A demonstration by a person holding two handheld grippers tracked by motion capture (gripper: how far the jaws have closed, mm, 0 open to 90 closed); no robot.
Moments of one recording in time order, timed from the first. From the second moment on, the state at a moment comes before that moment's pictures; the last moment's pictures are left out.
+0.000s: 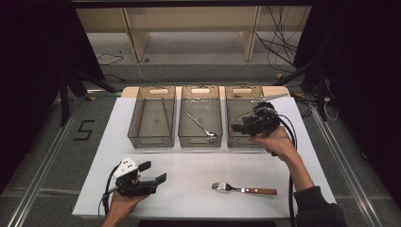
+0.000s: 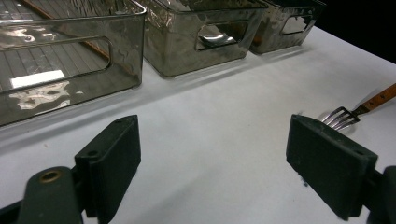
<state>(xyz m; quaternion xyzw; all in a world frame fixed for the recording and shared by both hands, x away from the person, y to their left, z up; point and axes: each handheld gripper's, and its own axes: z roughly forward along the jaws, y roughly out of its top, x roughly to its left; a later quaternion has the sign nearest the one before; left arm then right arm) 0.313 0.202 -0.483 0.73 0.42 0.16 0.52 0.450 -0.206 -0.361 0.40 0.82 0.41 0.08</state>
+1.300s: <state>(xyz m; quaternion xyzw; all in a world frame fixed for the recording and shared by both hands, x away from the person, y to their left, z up) 0.311 0.199 -0.482 0.73 0.41 0.15 0.52 0.364 -0.205 -0.400 0.29 0.89 0.35 0.06</state>
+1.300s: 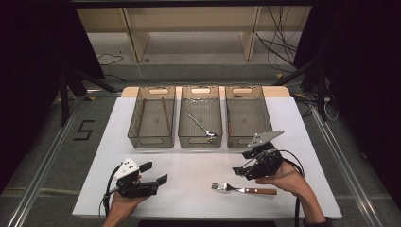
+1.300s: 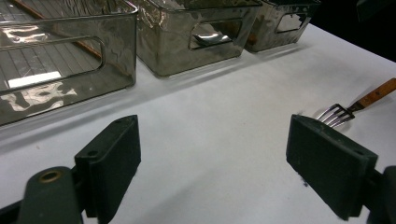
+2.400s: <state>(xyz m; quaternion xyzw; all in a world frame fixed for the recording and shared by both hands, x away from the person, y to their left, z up) 0.310 0.199 -0.483 0.73 0.41 0.16 0.52 0.345 -0.194 -0.430 0.19 0.97 0.16 0.06</state>
